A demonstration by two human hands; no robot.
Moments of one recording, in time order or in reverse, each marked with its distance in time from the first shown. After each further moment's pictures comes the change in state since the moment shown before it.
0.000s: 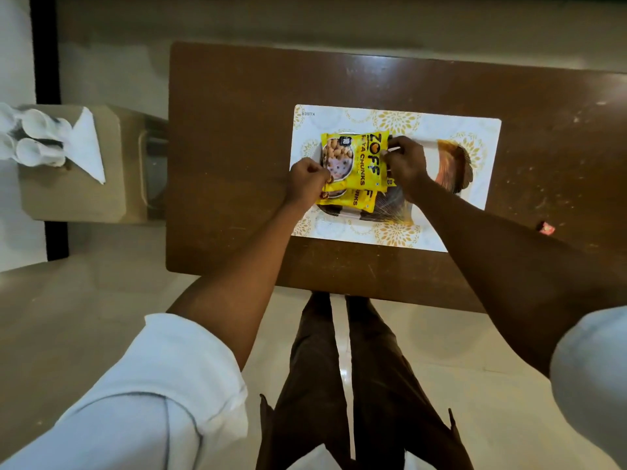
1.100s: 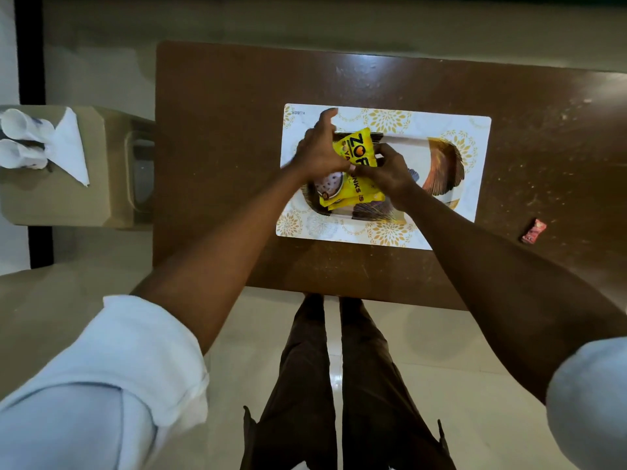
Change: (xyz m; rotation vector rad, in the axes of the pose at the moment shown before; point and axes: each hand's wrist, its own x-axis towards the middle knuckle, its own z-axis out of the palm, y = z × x) left_hand 0.017 0.056 0.006 0.406 -0.229 0.357; right_hand -0.016 0.018 0.005 0.096 -0.224 -0.113
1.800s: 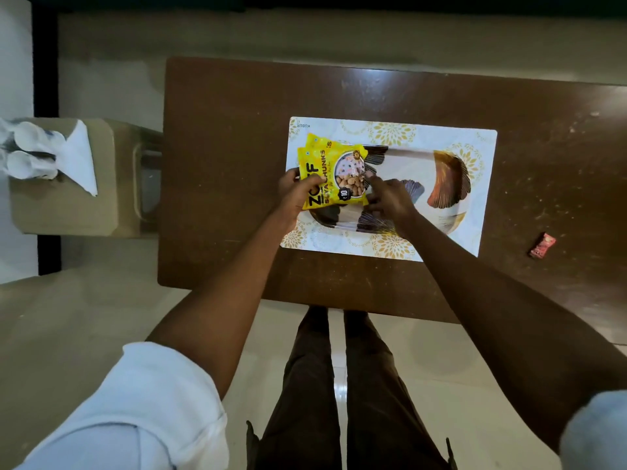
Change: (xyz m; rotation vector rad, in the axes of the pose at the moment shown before) left_hand -0.031 -0.062 0.020 -0.868 0.214 -0.442; right_hand -0.007 0.018 0.009 0.172 0.021 0.205
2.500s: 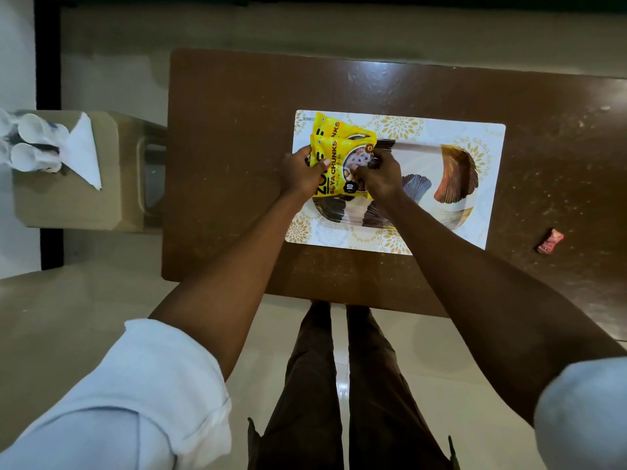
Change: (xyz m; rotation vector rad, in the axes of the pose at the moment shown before) left_hand 0.004 0.023 0.007 0.480 0.065 0.289; right_hand 0.013 -0.016 0.041 -0.058 0.202 -0.212
